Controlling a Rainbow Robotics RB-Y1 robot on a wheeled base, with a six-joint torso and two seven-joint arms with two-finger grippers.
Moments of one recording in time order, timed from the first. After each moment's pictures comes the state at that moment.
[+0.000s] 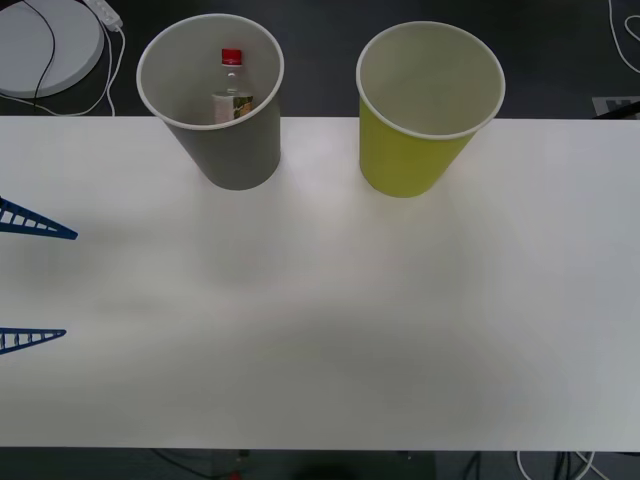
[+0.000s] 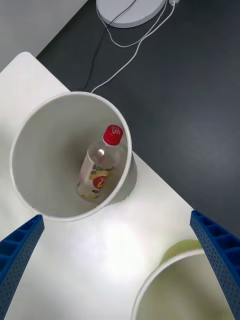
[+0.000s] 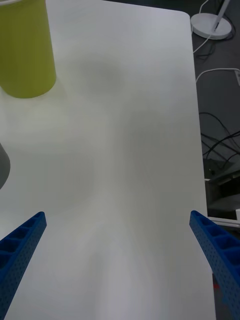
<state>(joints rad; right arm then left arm) -1.81 -0.73 1.13 -0.87 1.27 -1.10 -1.32 0.24 1.29 0.32 -1.85 -0.98 -1.30 0.02</state>
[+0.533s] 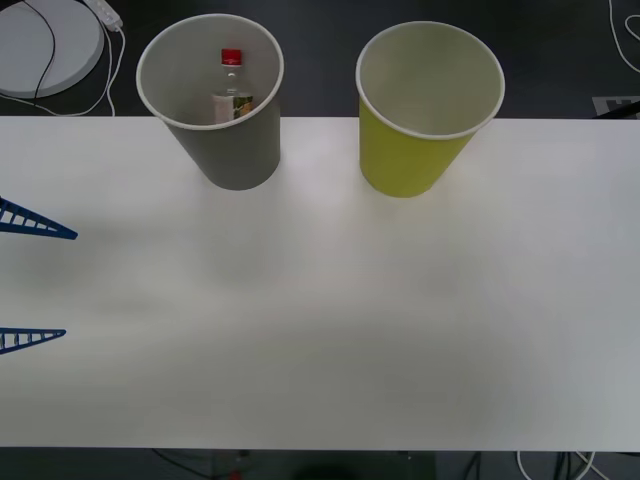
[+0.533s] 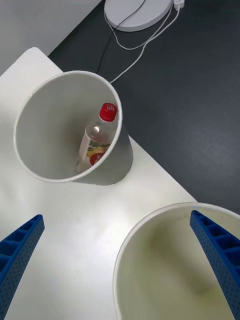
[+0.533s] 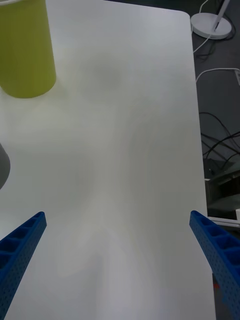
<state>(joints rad) -1.66 -0.97 1.03 -1.15 1.25 -1.10 -1.30 0.24 1.29 0.32 -1.85 -0.98 -1.30 0.02</state>
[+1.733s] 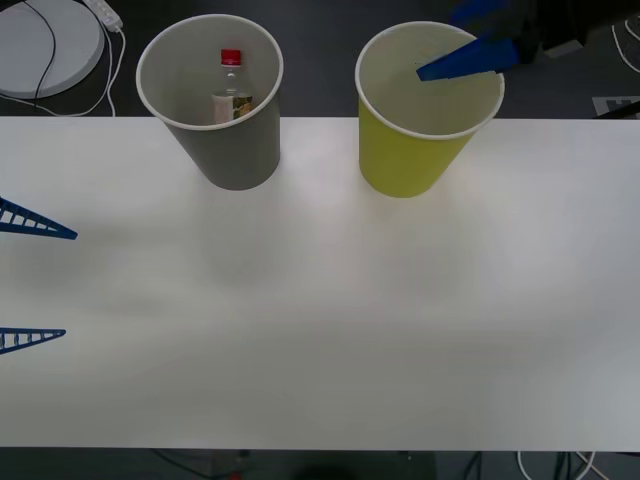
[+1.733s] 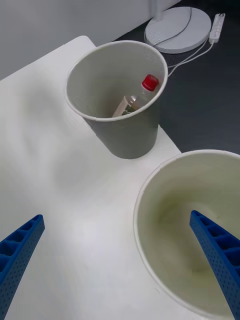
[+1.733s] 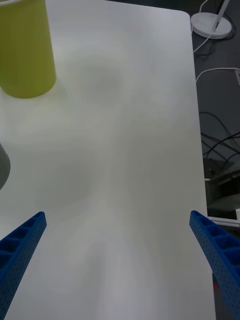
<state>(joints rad) -1.06 -1.28 0.49 -1.74 1.26 -1.10 -1.13 0.24 1.29 0.32 -1.85 -0.98 -1.30 0.02</state>
